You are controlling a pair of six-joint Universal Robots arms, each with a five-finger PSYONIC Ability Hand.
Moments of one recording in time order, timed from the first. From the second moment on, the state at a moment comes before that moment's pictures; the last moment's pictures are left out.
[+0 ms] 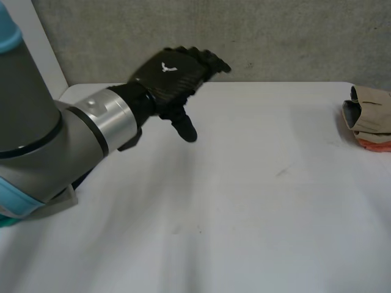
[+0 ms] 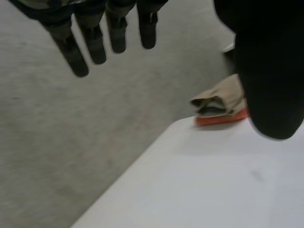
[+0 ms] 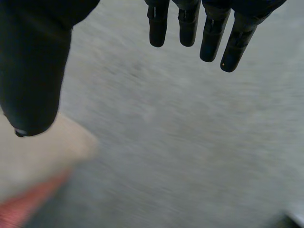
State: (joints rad) left arm 4.17 -1.84 -1.21 3.05 -1.19 3.37; right arm 0.90 -1.00 1.11 -0.25 0.96 2.92; left_hand 0.20 0.21 0.21 0.21 0.05; right_hand 0.20 0.22 0.22 0.23 0.06
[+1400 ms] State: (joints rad) left arm 3.86 -2.23 -1.20 3.44 -1.51 3.48; right arm 1.61 -1.30 1.77 -0.54 1.11 2.69; left_hand 0.34 0.32 0.33 0.32 0.13; right_hand 0.20 0.22 0.21 0.23 0.06
